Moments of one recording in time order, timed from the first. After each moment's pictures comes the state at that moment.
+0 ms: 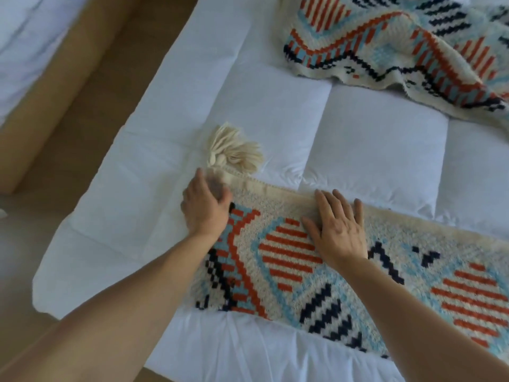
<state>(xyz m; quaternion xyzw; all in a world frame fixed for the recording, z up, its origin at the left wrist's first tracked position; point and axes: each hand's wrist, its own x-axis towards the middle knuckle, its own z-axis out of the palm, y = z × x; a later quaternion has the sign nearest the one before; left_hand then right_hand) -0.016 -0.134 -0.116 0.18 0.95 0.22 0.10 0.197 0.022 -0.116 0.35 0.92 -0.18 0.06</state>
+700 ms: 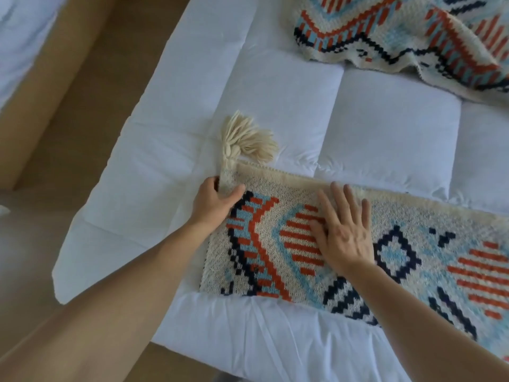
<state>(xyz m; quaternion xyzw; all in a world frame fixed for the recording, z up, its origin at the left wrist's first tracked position) -0.037 -0.169 -0.105 0.17 0.87 0.33 0.33 0.205 -0.025 -0.123 0.34 0.93 -0.12 0.03</state>
